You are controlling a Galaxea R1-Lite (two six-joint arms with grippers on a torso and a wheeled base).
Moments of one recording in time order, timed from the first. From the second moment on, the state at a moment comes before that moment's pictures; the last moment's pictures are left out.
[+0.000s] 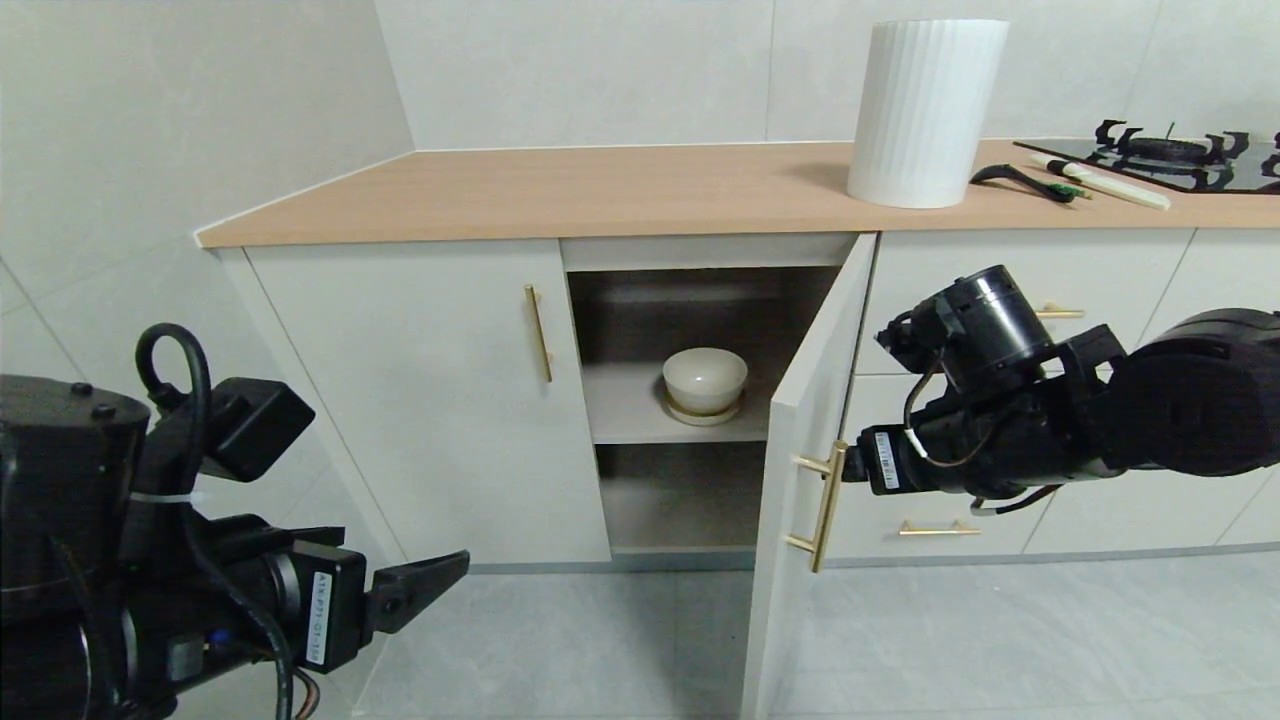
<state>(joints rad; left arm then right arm) -0.54 1.22 -0.69 0.06 0.20 -0.23 0.55 1.80 -1.23 0.23 -0.19 0.32</state>
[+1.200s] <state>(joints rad) -0.54 1.26 -0.68 0.03 0.20 -0.23 0.57 2.01 -1.23 -0.19 -0.18 0.49</state>
